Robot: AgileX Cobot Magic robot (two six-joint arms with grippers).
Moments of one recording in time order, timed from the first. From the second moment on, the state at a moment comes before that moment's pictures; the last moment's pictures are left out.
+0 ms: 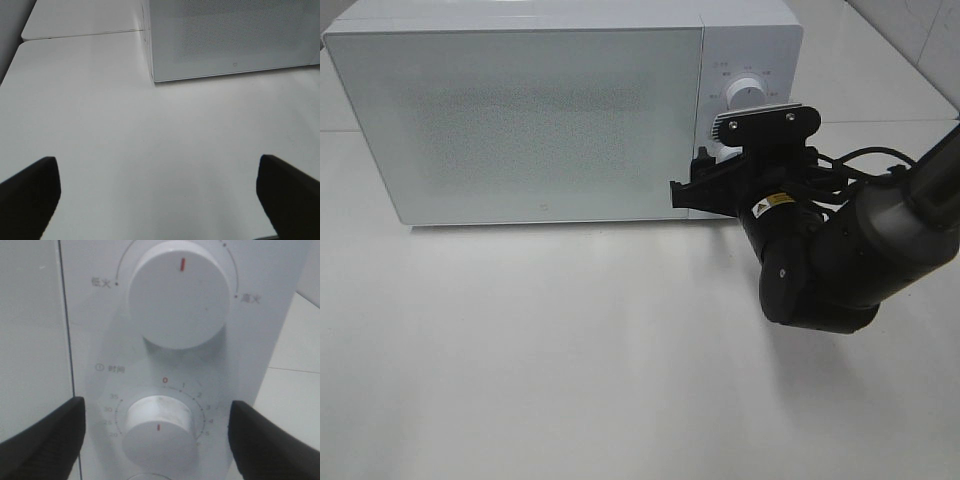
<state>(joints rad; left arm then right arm) -0.03 -0.01 -0.50 -0.09 1.05 0.12 0.63 2.07 -0.76 0.63 -1.21 -0.31</state>
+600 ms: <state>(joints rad) -0.03 -0.01 -0.50 -0.09 1.05 0.13 0.62 2.11 -0.79 0.62 -1.20 -0.29</state>
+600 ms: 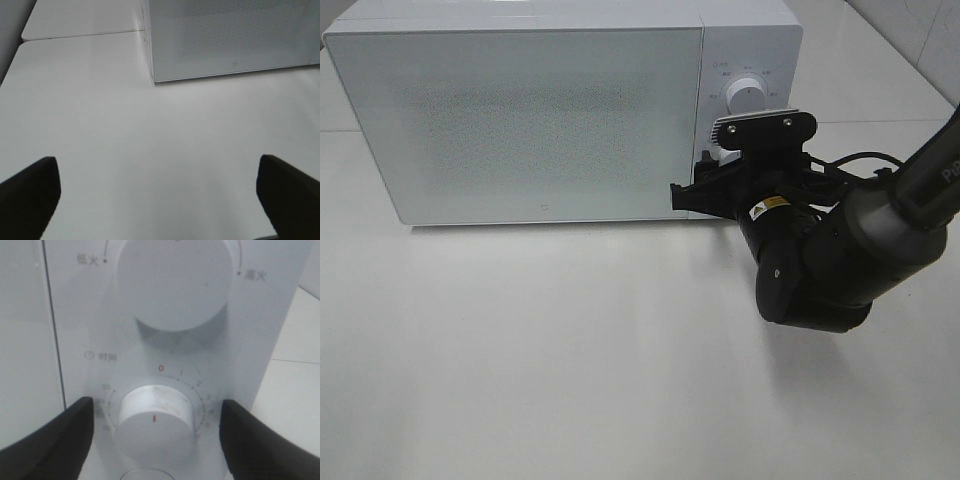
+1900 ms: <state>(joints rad) -0.03 -0.01 -0.50 -0.09 1.05 0.13 0.61 2.11 -0.78 0.55 -1.21 0.52</state>
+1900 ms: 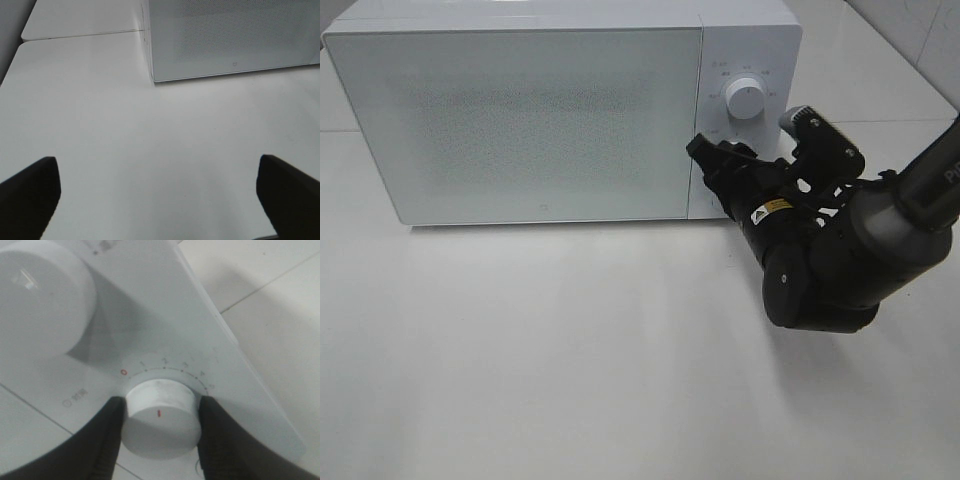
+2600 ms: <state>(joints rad) -0.03 -0.01 -0.50 -0.09 1.05 0.13 0.61 2.11 -0.77 0.54 -1.22 1.46</state>
